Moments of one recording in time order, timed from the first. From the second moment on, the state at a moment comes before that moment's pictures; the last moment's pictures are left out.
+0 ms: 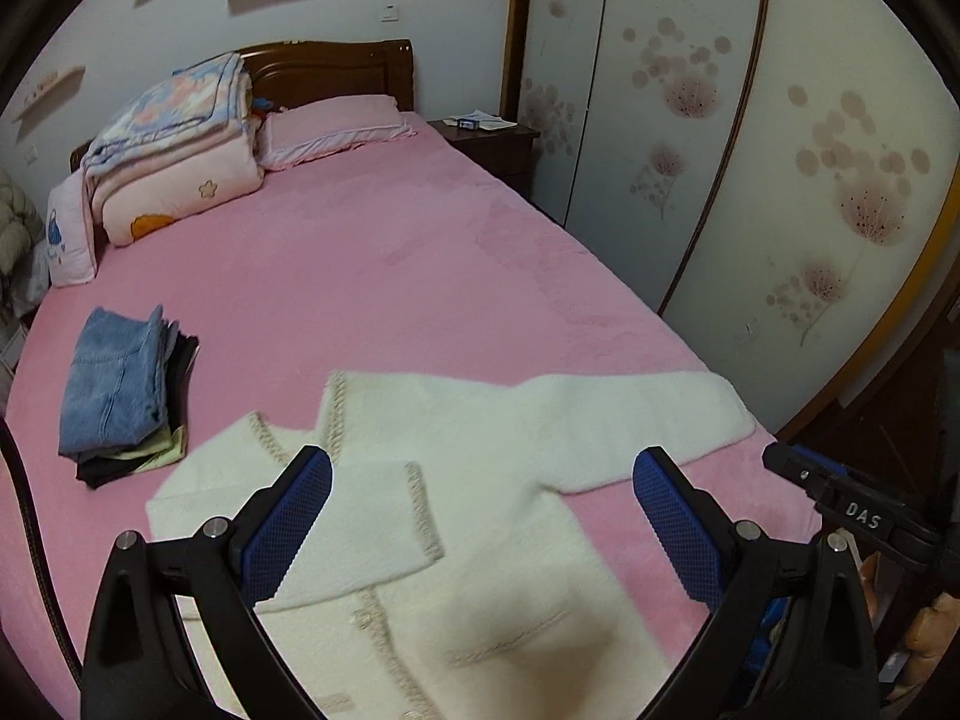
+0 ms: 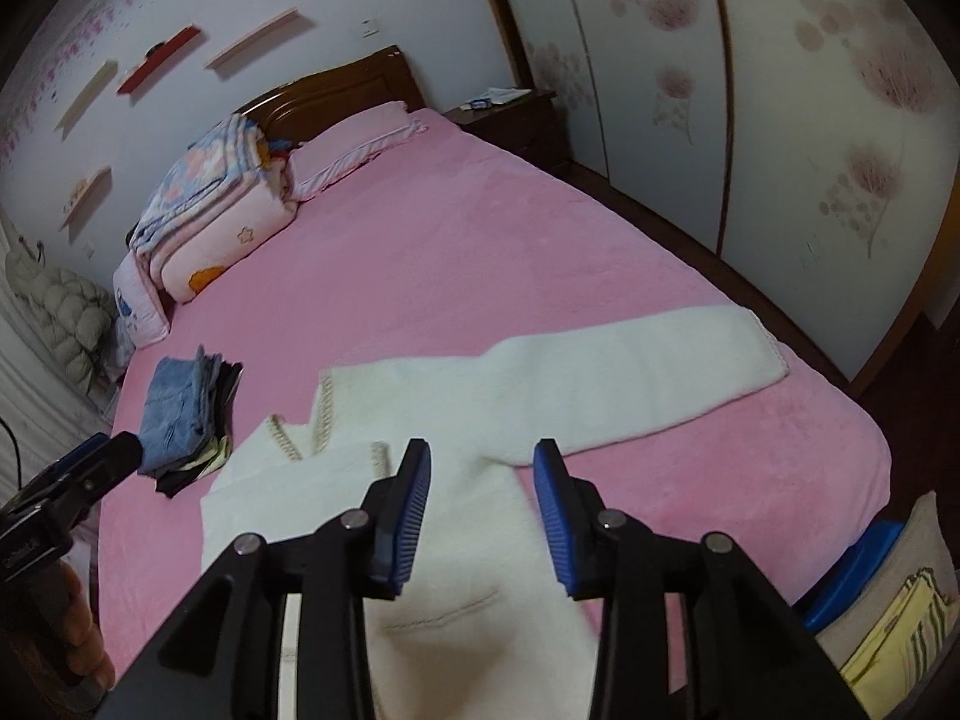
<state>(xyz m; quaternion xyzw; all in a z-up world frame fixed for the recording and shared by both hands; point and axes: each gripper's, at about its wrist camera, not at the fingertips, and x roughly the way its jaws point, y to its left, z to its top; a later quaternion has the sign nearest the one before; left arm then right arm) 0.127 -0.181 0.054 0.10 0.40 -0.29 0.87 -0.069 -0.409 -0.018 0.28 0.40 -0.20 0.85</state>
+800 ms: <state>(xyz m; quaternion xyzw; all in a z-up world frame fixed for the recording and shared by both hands) 0.133 -0.462 -0.049 0.19 0.44 -0.26 0.84 -0.110 -0.704 -0.234 0.44 0.46 -0.27 0.72</state>
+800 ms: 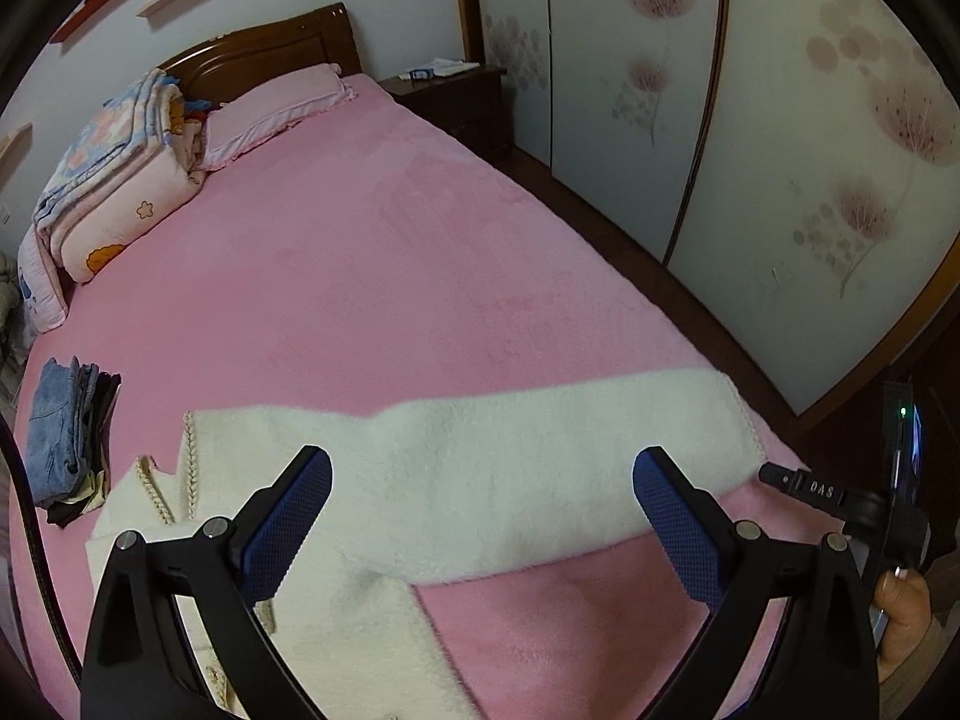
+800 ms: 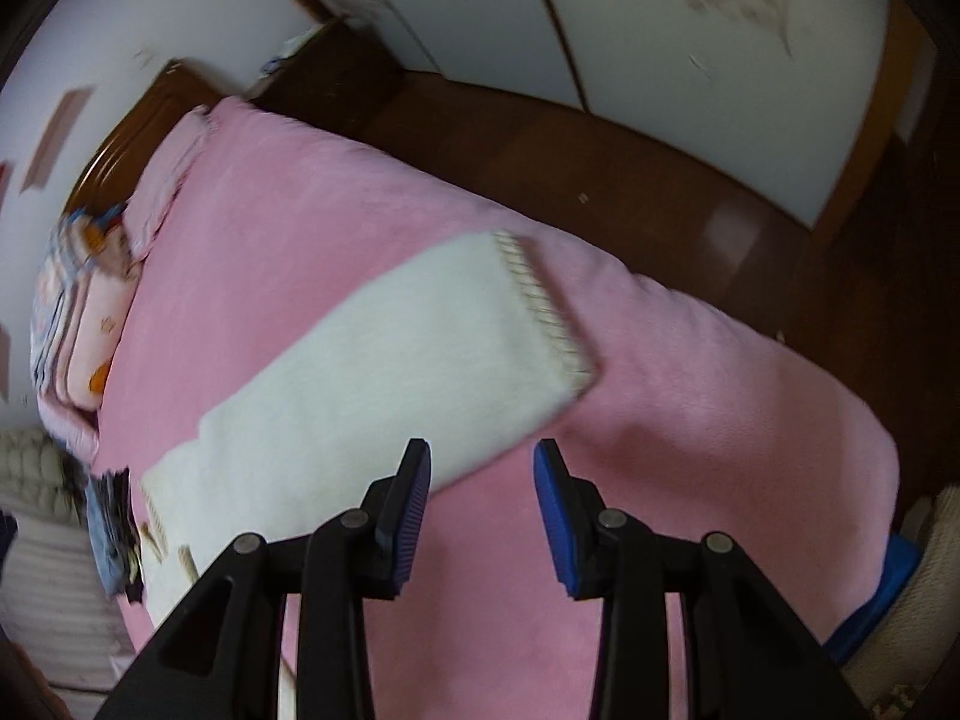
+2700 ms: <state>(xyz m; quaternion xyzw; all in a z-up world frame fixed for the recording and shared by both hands) 0.231 -0.055 -0.135 0.04 0.55 -0.07 0.83 0.124 -0.320 -0.075 0.15 0.42 0.04 0.89</state>
